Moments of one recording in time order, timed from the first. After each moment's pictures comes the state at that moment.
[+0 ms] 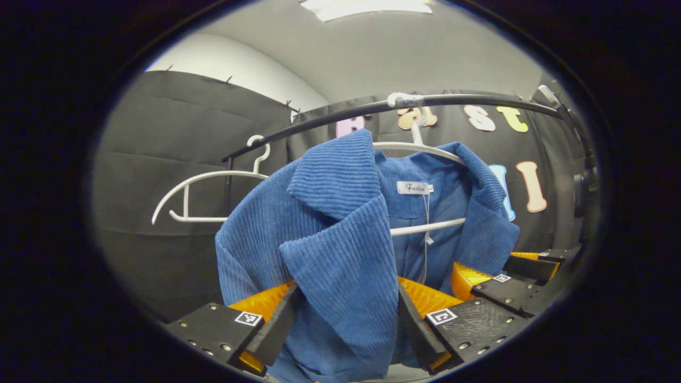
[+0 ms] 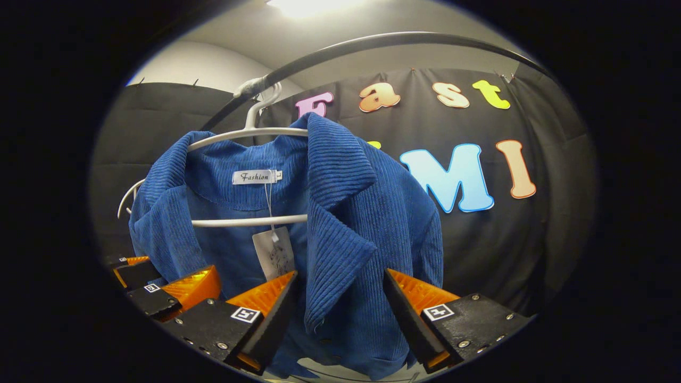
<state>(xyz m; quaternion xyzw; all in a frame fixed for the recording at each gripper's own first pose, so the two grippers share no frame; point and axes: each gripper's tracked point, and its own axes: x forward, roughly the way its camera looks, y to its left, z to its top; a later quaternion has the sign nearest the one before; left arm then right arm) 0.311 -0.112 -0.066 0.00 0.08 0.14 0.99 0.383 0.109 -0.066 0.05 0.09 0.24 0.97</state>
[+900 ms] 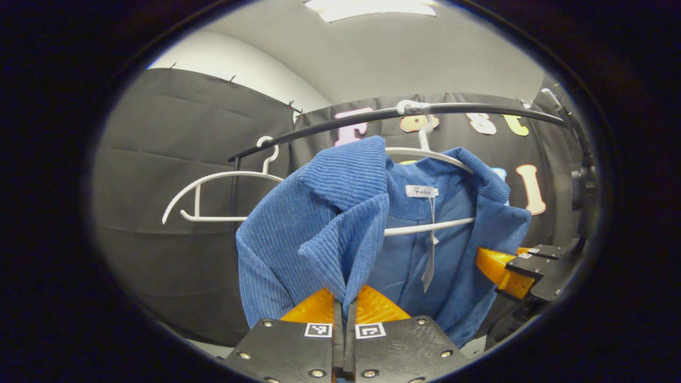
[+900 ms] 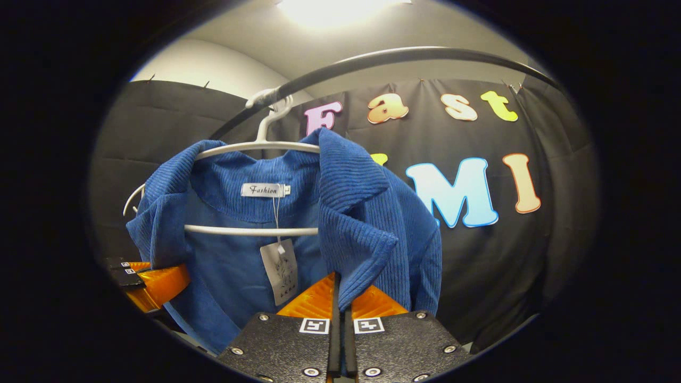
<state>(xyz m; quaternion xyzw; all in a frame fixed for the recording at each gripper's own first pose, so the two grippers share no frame) 0.288 -0.107 -0.050 0.00 0.07 0.13 0.99 0.384 0.105 -0.035 0.03 0.02 0.25 0.97</state>
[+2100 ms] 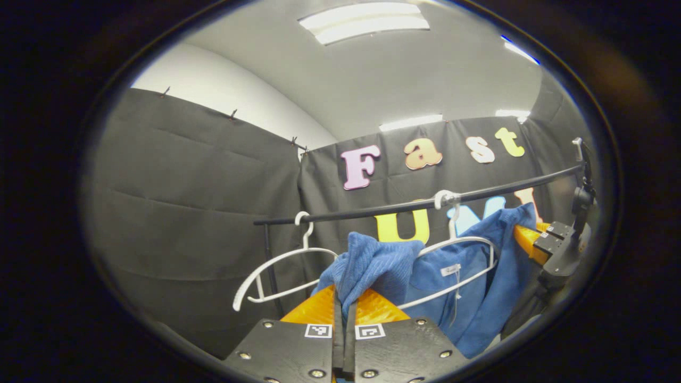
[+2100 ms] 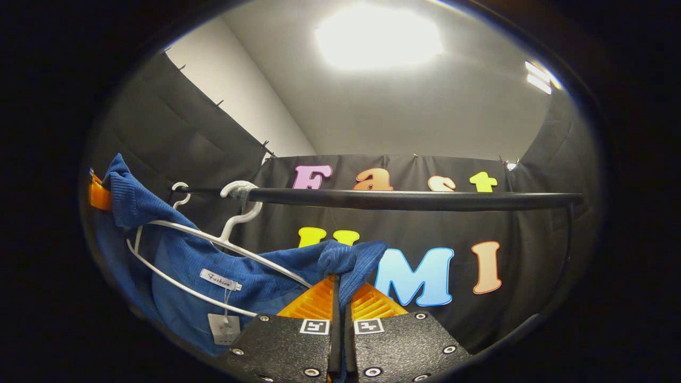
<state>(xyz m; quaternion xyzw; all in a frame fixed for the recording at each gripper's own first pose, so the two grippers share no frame) 0.244 -0.017 0.101 0.06 0.00 0.13 0.99 0.413 0.036 0.082 -0.04 -0.15 0.18 0.97</state>
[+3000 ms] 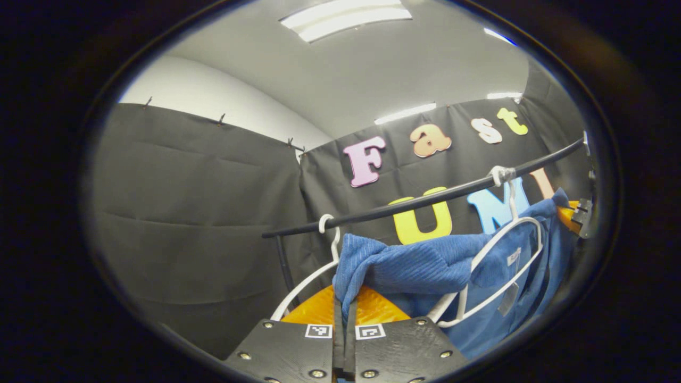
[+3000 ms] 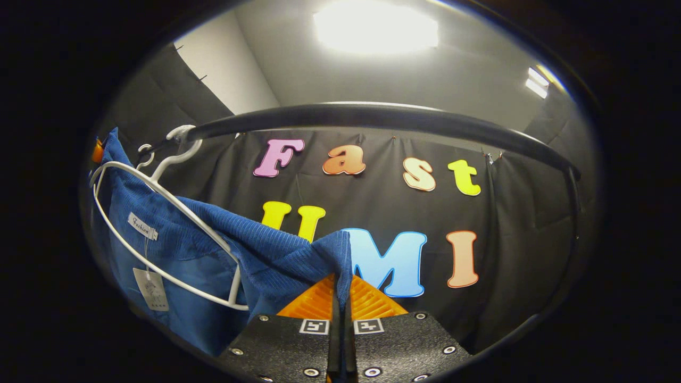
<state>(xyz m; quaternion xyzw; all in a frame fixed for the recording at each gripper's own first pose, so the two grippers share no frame) 0.323 0.070 0.072 0.09 0.02 0.12 0.99 0.486 -0.017 0.030 -0.07 -0.10 0.11 0.99</state>
